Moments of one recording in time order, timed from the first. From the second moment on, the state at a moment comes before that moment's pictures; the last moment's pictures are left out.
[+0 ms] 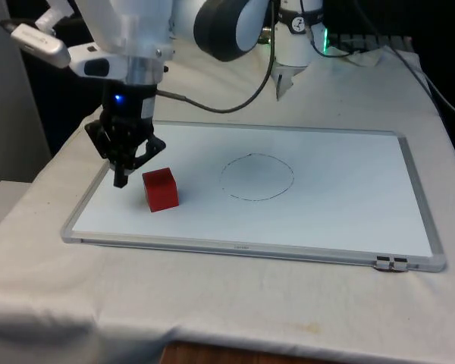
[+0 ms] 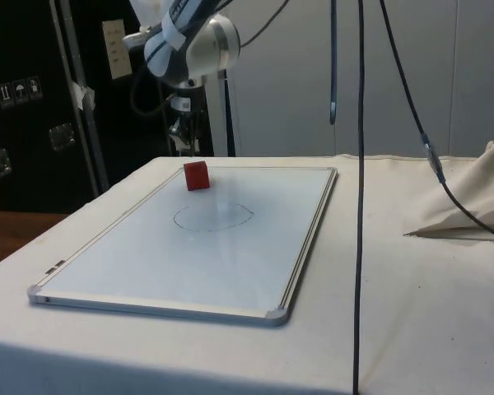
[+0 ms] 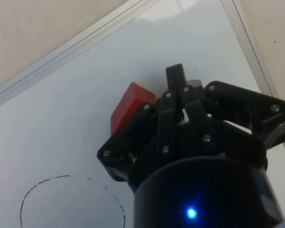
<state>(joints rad) 0.22 0.90 -0.65 -1.51 0.53 2.48 -0.43</state>
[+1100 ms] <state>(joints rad) 0.31 0.84 -0.67 -1.59 0.49 2.38 -0.39</state>
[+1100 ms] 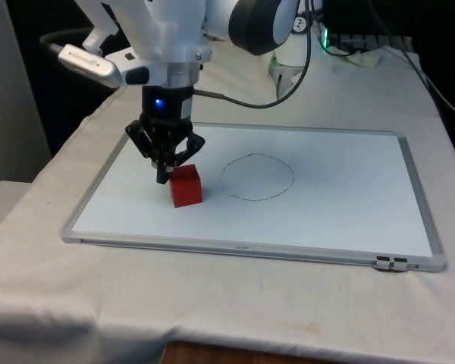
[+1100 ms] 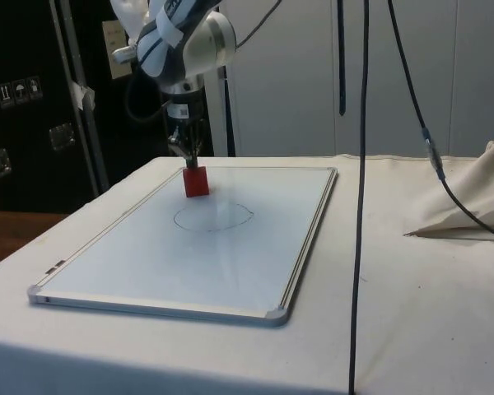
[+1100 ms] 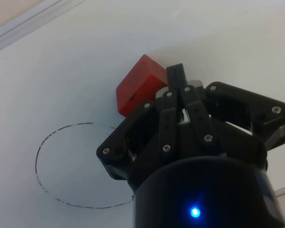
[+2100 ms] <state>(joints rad) 0.33 0.80 -0.65 -1.58 0.51 2.17 -0.45</state>
